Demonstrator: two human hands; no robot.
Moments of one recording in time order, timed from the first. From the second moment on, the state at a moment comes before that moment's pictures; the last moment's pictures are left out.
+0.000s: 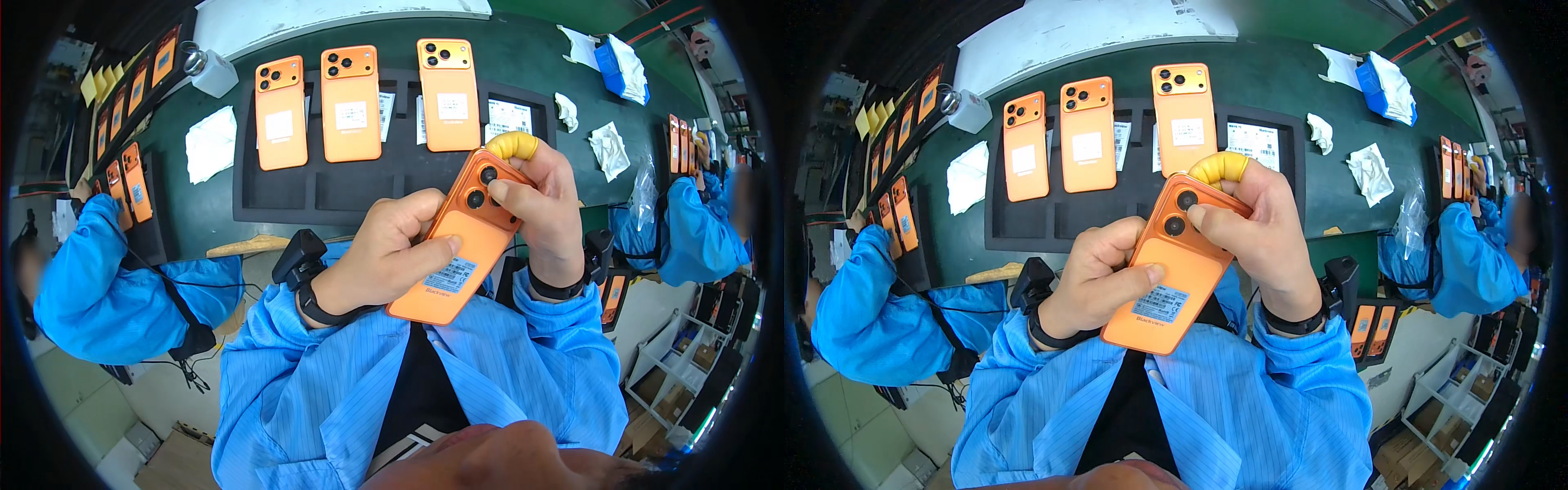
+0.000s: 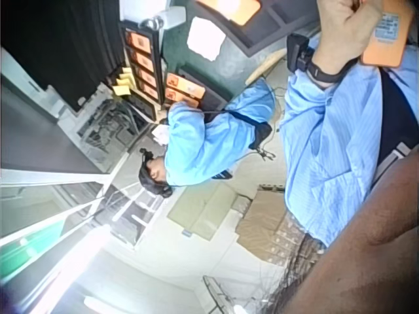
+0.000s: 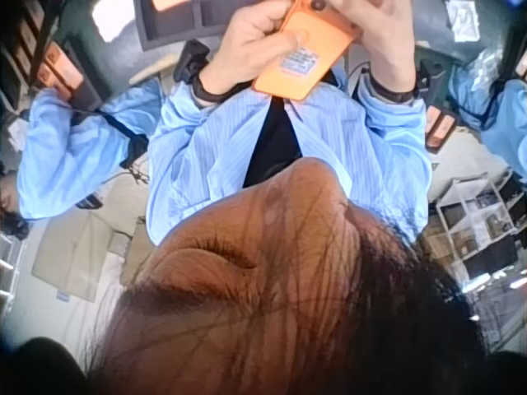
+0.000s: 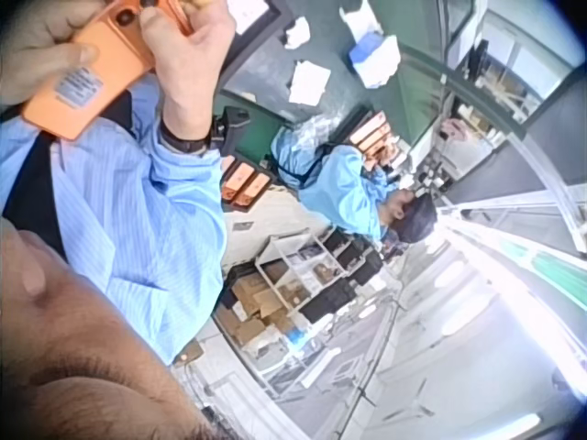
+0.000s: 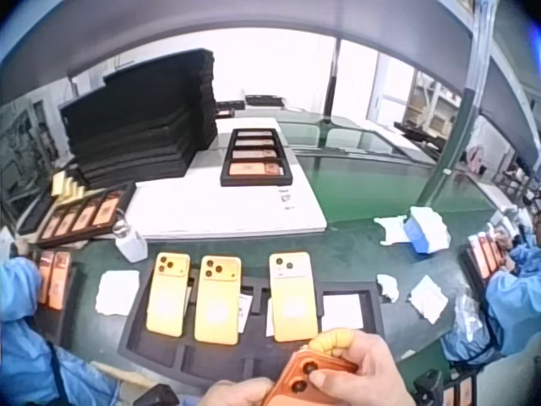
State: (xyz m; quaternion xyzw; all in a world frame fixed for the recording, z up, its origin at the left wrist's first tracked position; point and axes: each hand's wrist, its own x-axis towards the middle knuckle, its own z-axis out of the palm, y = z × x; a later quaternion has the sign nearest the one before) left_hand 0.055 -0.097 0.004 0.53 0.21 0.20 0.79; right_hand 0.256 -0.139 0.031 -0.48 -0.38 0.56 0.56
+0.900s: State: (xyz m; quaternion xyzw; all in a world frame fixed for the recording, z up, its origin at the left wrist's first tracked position) left_hand 0.054 -0.095 0.003 0.54 0.22 0.20 0.79; right_hand 0.255 -0.138 0.034 -0.49 -0.37 0.57 0.54
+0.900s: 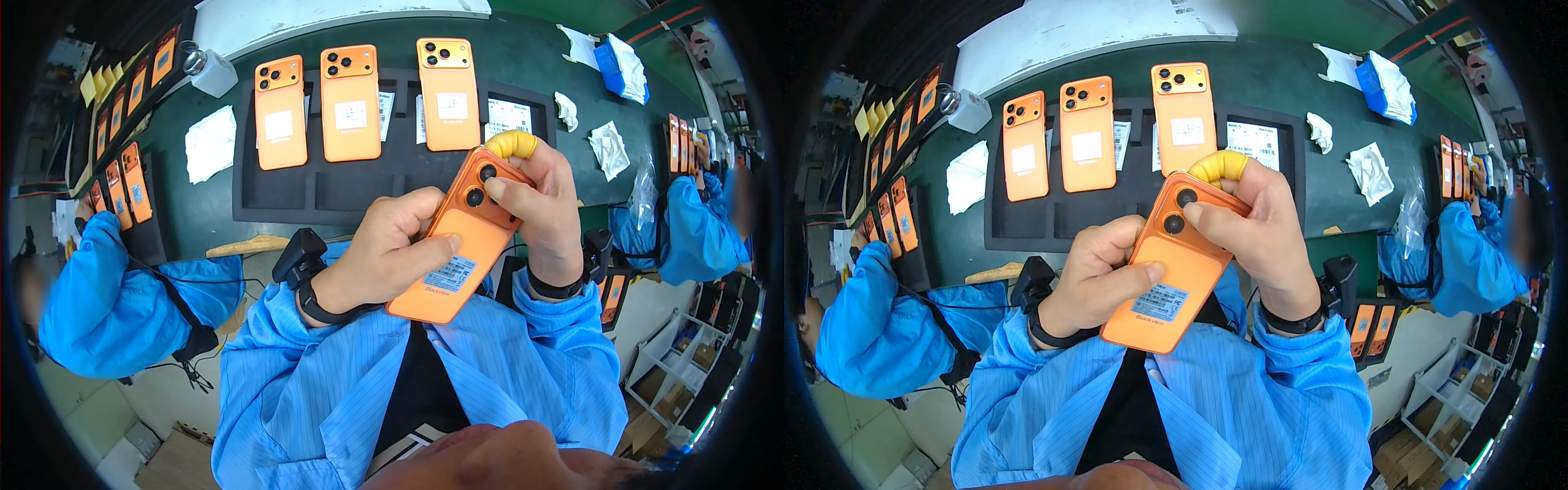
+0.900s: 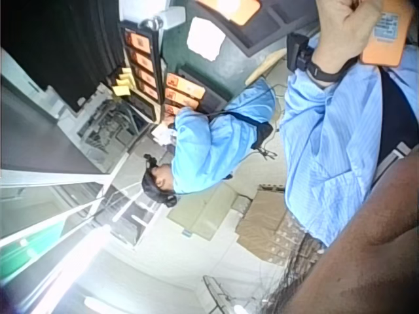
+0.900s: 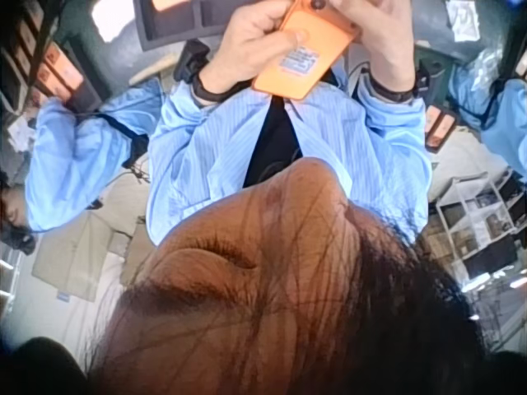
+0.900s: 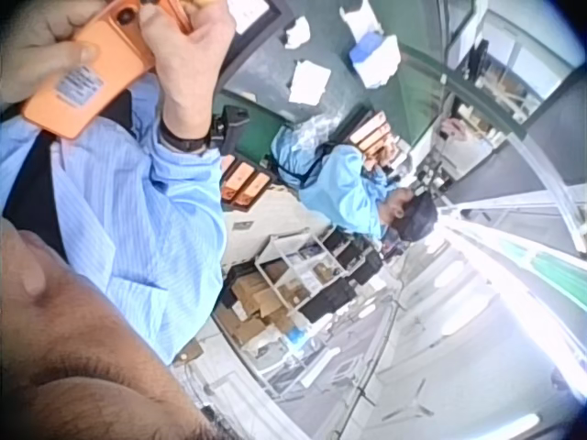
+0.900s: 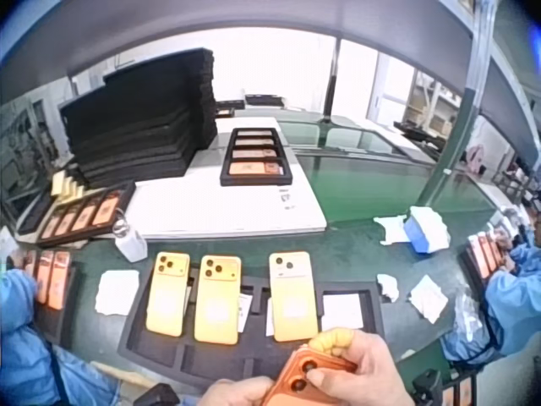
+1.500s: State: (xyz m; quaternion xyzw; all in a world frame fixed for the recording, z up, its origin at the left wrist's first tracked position) left_hand 0.053 -0.096 0.009 0.50 0.20 0.21 0.82; right_hand 0.251 -0.138 0.036 -0.50 -0.39 0.56 0.54
